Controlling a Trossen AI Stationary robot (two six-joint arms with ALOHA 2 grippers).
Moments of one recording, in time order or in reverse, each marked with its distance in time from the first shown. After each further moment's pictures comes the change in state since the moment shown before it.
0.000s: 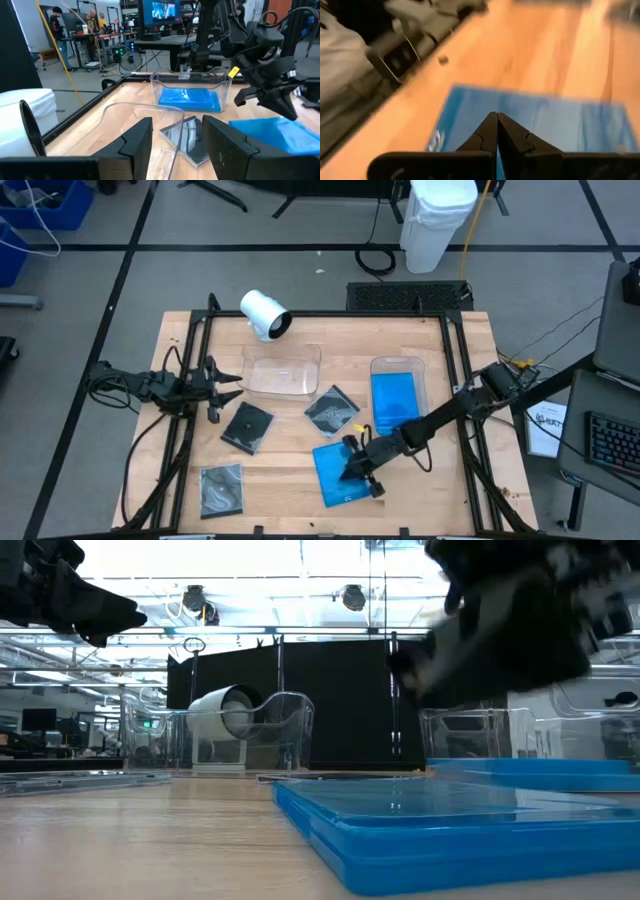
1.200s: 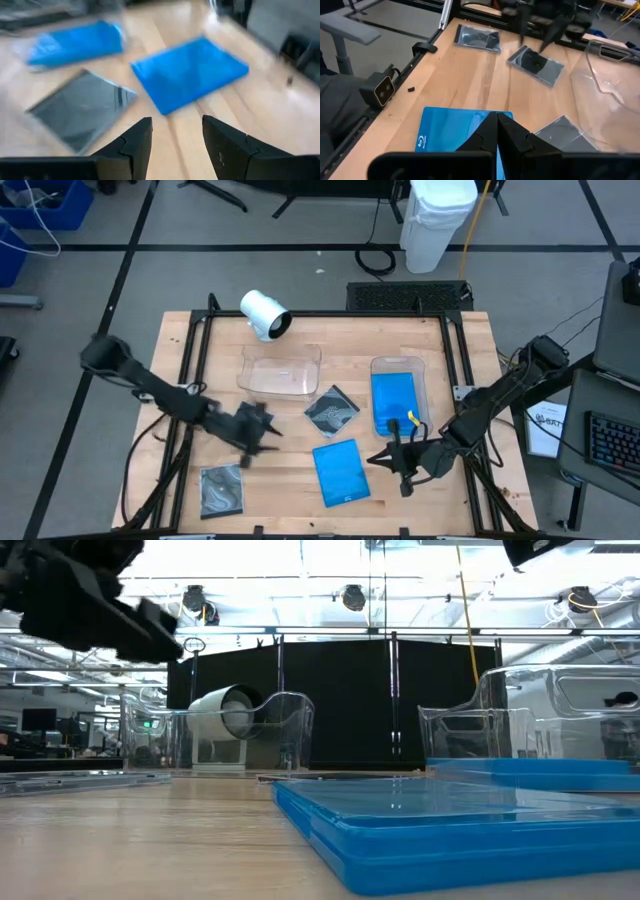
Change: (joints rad) left arm -0.192 1.281 0.284 0.541 0.220 -0.039; right arm 0.261 -0.511 0.002 -0.543 0.625 0.061
